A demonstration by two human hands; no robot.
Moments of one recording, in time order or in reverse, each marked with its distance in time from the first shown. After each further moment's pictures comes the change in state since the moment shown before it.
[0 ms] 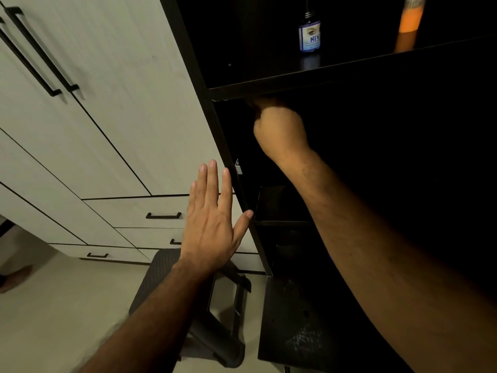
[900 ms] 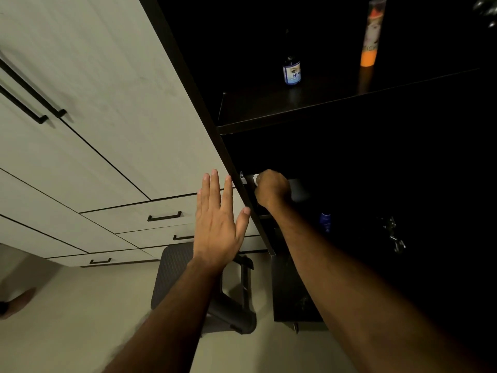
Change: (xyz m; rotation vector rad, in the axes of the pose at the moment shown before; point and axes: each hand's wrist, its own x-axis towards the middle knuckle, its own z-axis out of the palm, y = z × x) left_hand 0.008 -0.012 -0.046 -0.226 -0.135 0.011; right_hand -0.048 0.012 0.081 -0.101 -0.261 0.535
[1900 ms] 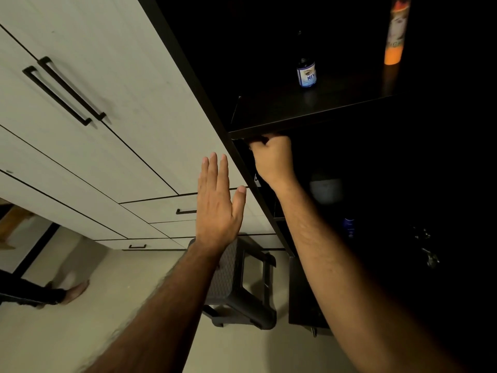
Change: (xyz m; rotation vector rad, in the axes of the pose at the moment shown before) left_hand 0.029 0.000 -0.029 -0.142 0.121 -0.113; right_hand -0.012 -0.044 -0.074 1.110 0.079 -0.265
